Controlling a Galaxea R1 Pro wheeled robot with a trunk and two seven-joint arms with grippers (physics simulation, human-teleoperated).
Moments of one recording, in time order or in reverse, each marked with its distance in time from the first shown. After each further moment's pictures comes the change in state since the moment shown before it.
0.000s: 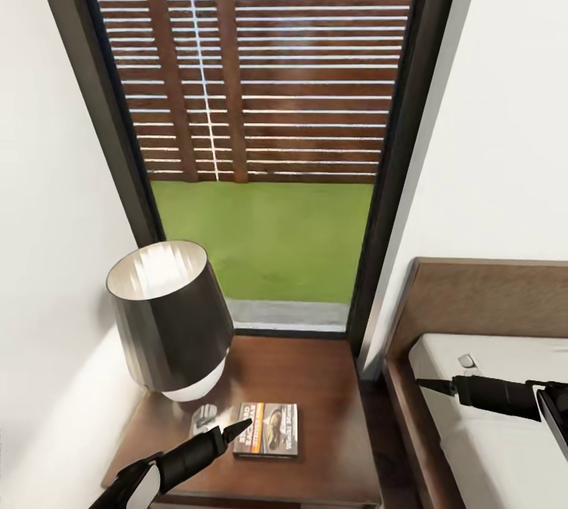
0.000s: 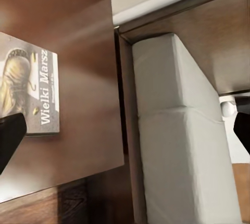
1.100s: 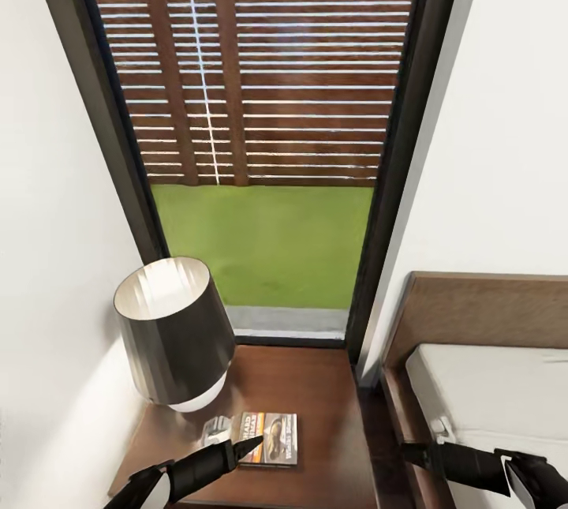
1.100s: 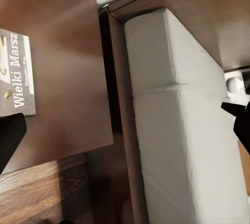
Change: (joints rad) left arm 0.001 -0.033 -0.012 0.032 -0.110 -0.044 0.014; right arm 0.000 0.097 0.006 0.481 0.045 -0.407 -0.013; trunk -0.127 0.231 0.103
